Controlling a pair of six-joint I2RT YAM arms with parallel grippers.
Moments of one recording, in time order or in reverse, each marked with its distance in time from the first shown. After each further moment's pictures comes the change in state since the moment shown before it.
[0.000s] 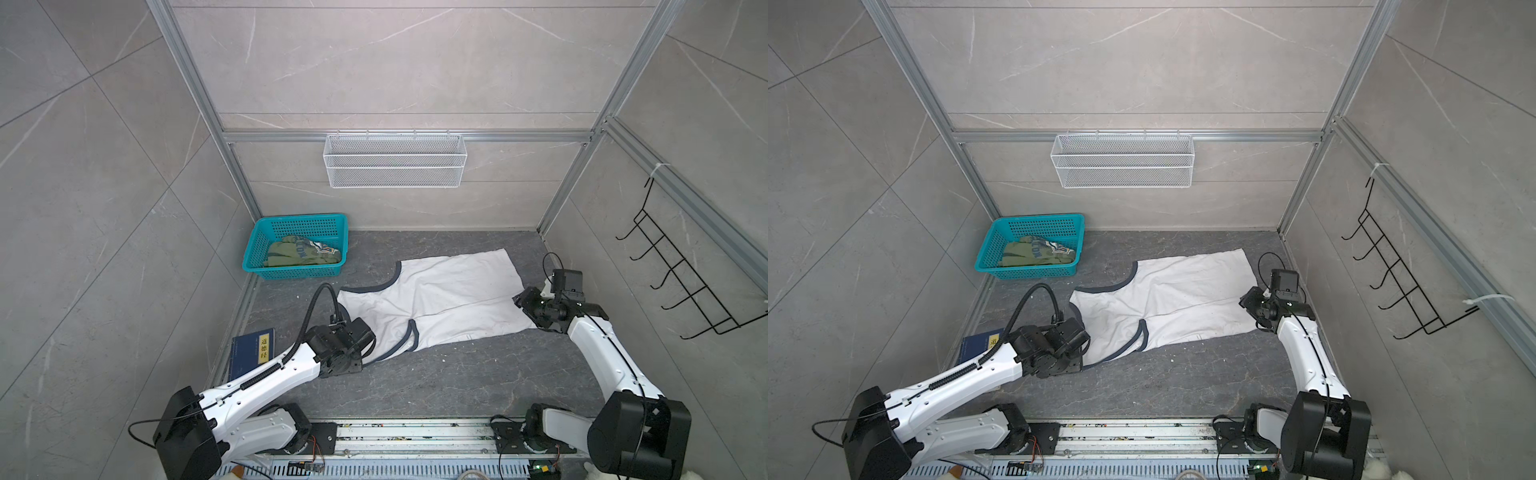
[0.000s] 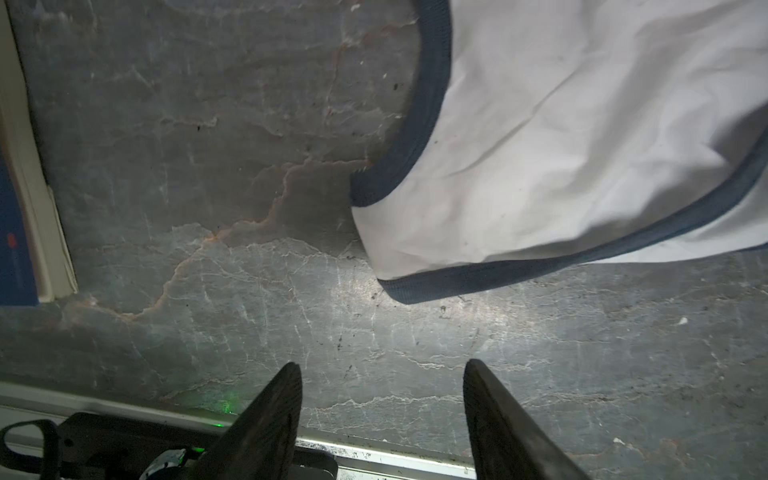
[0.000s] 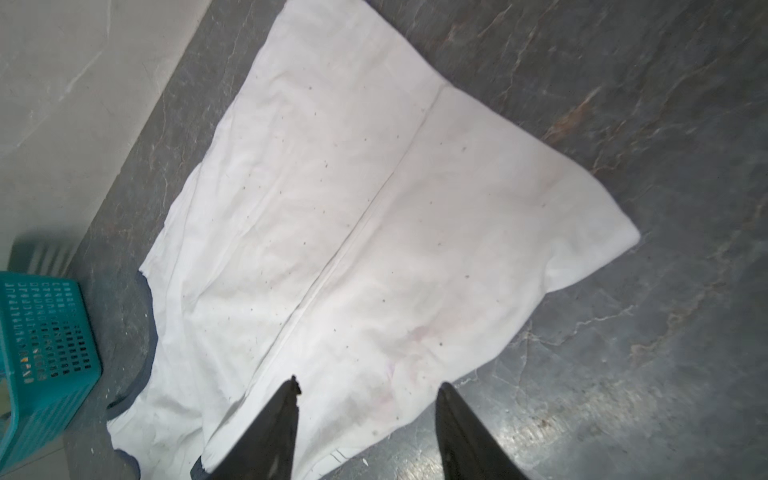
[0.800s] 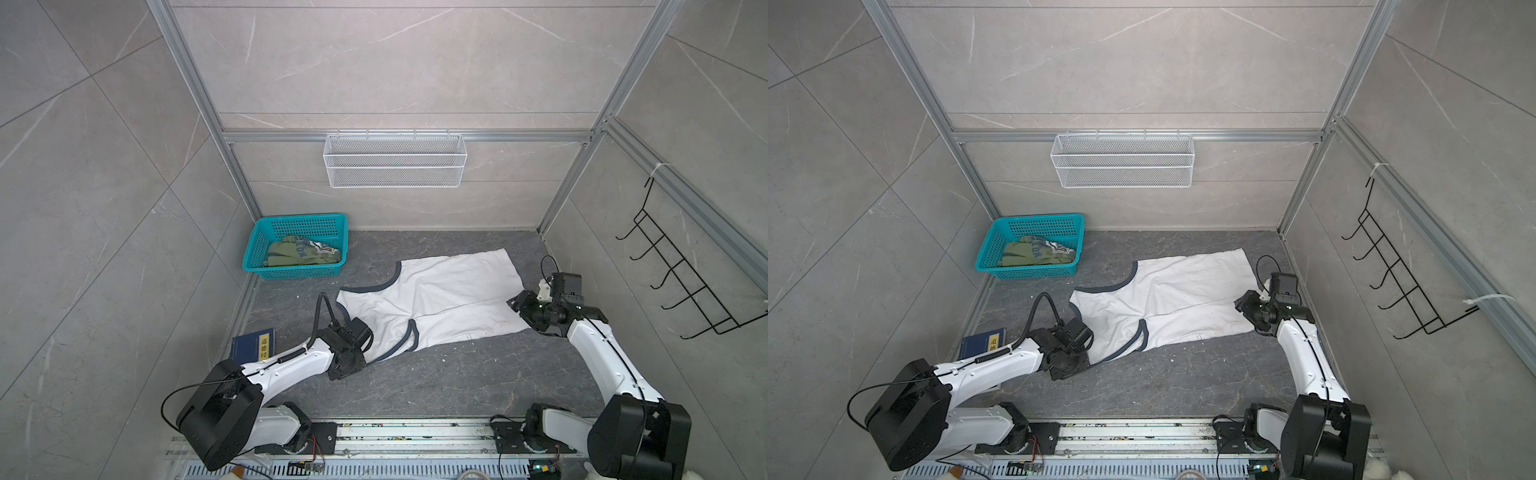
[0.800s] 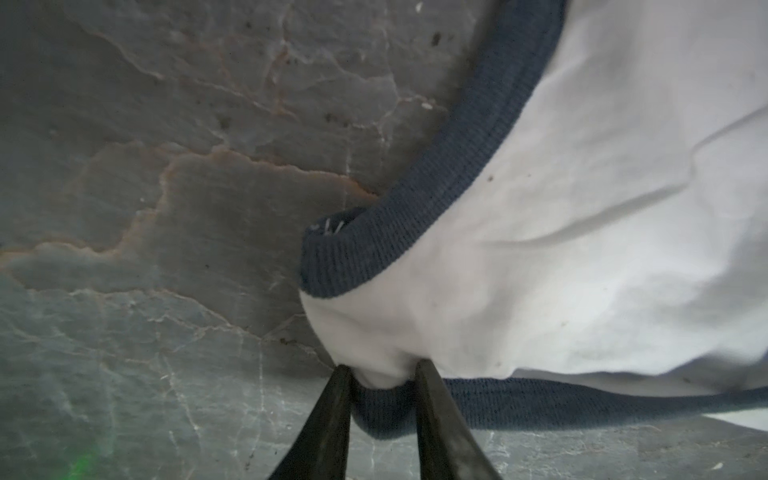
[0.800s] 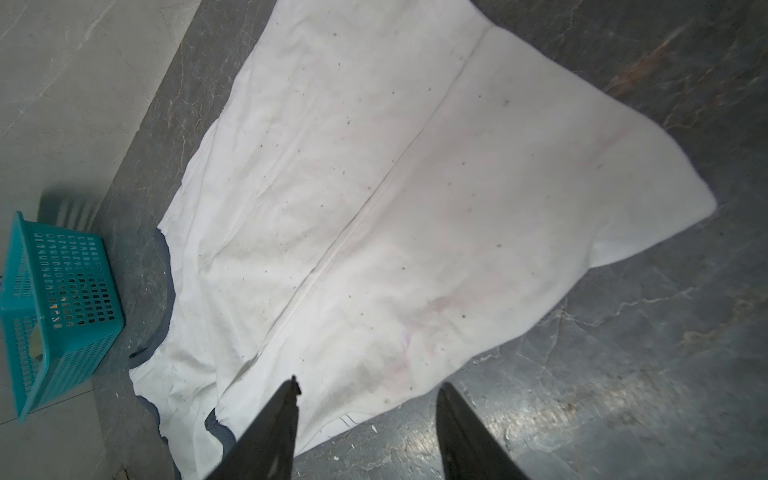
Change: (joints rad) left arm 0.142 0.182 -0.153 0.359 0.158 -0.055; right arm 0.000 -0.019 -0.026 -0.004 -0.078 -0.024
